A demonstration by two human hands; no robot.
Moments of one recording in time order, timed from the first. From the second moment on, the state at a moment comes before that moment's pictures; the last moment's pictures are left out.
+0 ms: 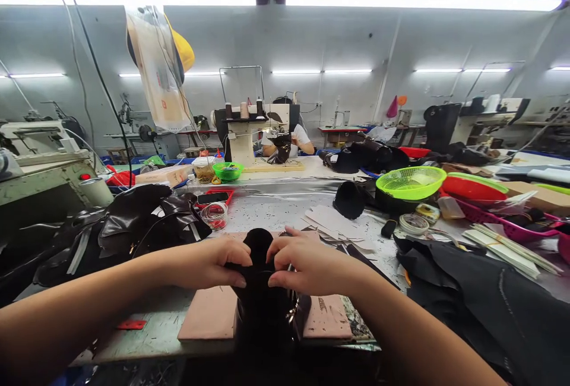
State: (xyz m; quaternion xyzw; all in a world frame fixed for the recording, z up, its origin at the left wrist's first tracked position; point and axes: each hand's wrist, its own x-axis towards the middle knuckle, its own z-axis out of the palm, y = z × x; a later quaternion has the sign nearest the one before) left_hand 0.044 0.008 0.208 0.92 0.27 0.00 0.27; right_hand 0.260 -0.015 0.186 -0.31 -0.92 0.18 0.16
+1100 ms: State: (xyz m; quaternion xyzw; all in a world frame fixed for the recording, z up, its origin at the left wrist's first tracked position) left_hand 0.053 0.008 0.211 0.91 0.35 -0.02 0.20; right_hand 0.253 -0.032 0.177 -0.35 -0.90 0.07 0.24
